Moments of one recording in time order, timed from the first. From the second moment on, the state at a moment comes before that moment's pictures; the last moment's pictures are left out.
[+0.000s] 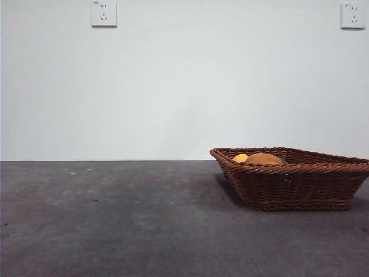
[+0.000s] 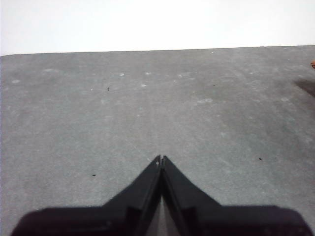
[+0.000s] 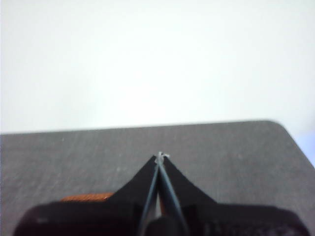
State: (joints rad) left arm -0.03 0.02 0.02 -0.17 0.03 -0.02; right arm -0.01 0.97 1.24 -0.44 -0.03 0.02
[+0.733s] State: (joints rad) left arm -0.03 0.02 0.02 -0.17 0.03 -0.02; right arm -0.01 0.04 0.04 -0.11 0.03 0.00
